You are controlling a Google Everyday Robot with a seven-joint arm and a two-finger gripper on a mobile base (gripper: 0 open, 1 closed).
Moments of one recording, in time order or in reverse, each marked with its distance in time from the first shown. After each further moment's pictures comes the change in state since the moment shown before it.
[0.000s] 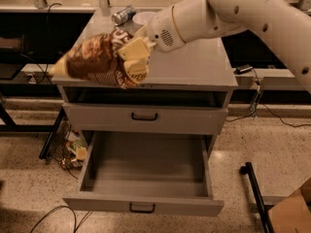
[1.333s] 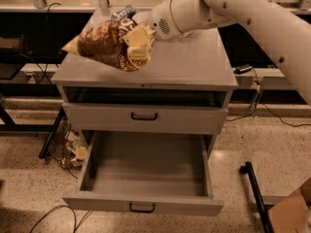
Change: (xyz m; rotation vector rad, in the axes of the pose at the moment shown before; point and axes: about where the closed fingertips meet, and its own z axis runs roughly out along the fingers) arm 0.000 -0.070 0.011 0.113 0.001 0.070
